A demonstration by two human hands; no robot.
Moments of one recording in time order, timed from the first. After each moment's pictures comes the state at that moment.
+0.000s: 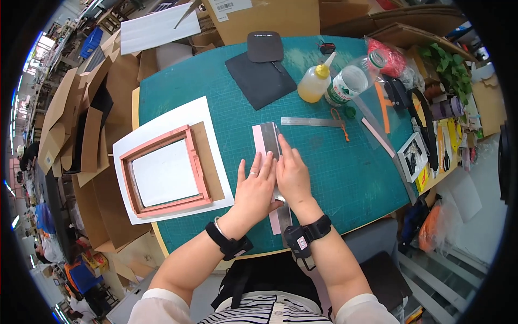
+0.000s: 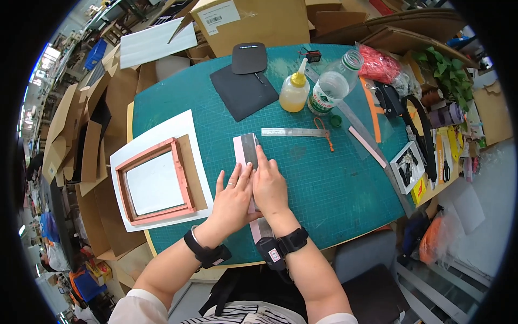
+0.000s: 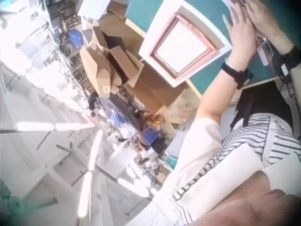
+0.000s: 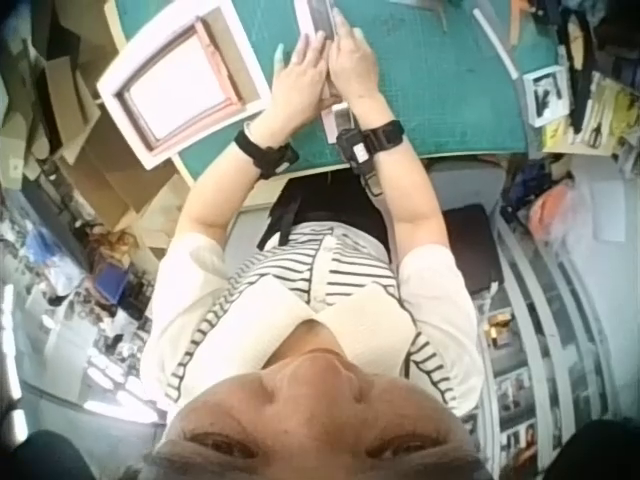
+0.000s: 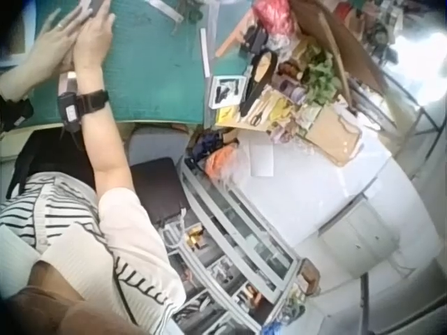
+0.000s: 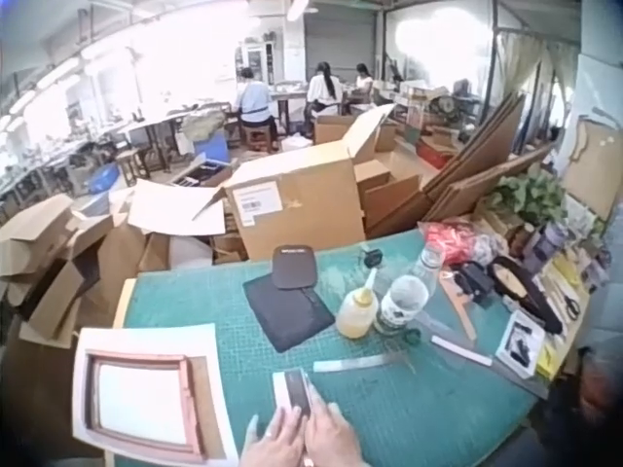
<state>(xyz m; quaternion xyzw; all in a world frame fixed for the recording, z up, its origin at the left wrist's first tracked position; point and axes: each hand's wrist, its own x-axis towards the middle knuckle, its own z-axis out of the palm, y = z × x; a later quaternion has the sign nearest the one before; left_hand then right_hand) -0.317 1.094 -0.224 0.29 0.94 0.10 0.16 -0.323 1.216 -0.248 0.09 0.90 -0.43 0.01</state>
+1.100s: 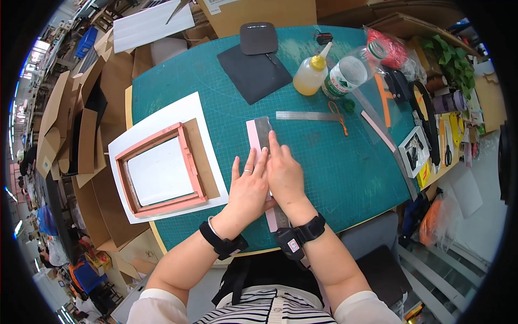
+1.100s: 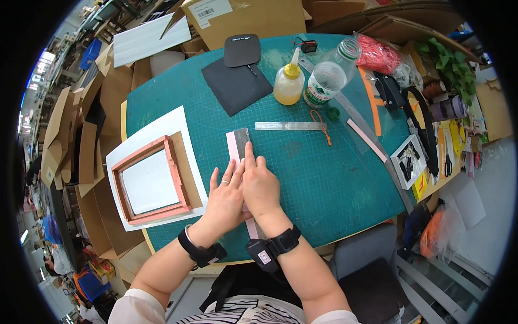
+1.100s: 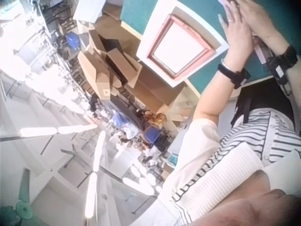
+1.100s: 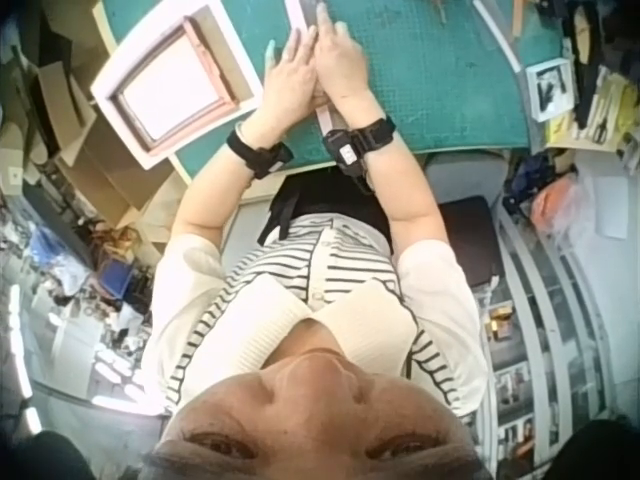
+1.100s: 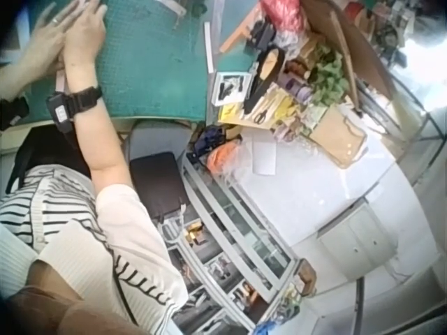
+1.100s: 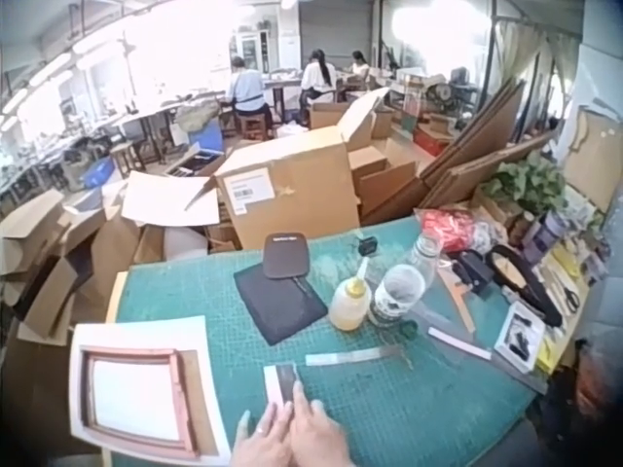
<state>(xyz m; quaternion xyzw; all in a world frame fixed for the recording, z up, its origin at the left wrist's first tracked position) -0.319 1.095 -0.225 0.30 0.94 0.09 0.16 -0.323 1.210 -0.250 0.04 0.95 -0.31 0.02</state>
